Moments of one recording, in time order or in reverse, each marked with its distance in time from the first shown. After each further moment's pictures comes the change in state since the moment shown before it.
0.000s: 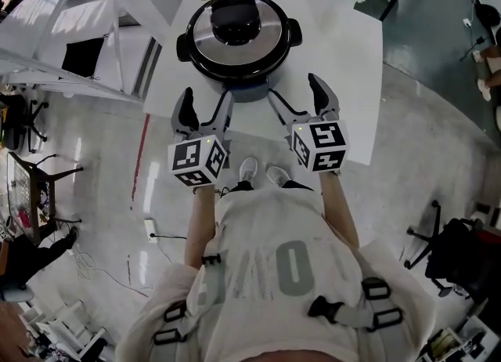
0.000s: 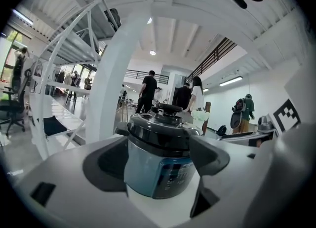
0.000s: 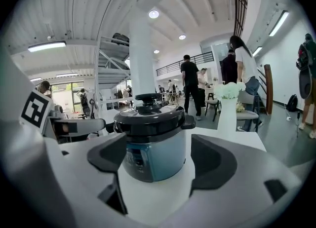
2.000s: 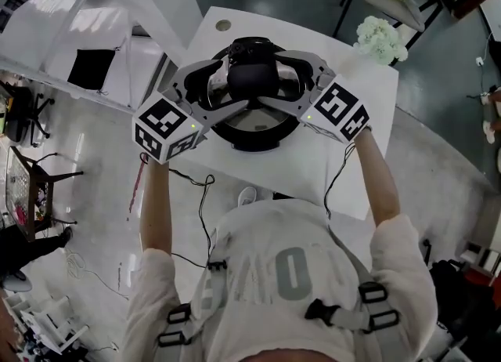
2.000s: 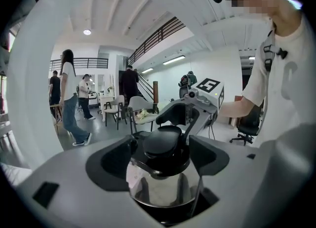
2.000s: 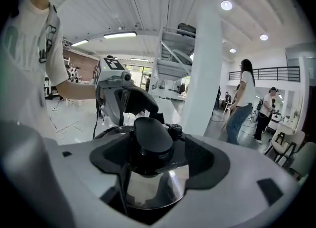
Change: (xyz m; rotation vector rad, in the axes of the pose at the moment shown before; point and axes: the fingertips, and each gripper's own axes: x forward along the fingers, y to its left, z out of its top) left arm 0.121 -0.026 0.091 0.403 0.238 -0.631; right arm 0.125 0.023 0.111 -0.567 0.057 0.686
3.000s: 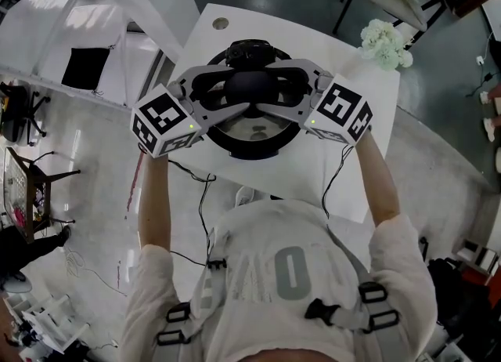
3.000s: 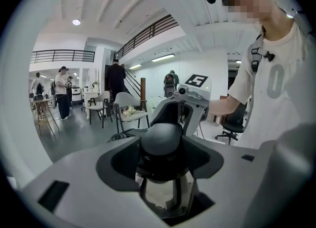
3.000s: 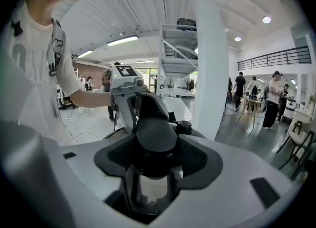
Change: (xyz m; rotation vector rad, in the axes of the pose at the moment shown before) left arm 0.020 -0.003 -0.010 0.020 0.028 -0.179; right arm 0.010 0.009 -0.002 0.065 -0.005 0.159
